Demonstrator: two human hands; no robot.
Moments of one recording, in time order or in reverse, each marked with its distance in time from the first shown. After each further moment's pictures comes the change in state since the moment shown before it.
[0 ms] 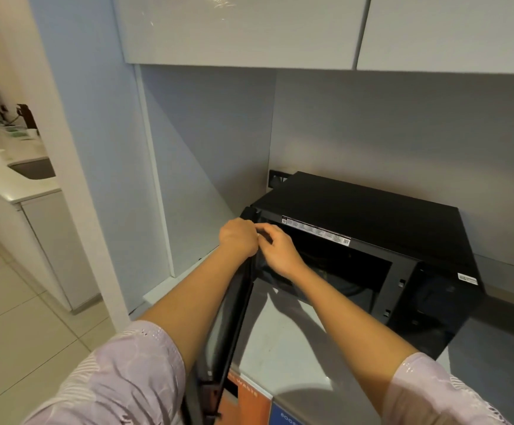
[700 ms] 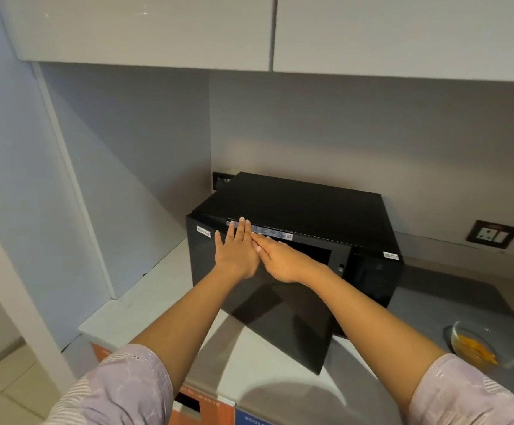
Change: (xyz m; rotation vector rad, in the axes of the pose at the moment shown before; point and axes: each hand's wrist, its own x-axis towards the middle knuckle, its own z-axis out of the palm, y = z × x) left_hand 0.002 0.086 0.044 -0.136 -0.006 0.341; right_hand -0.044 0.028 -0.102 -0.592 -0.275 0.141
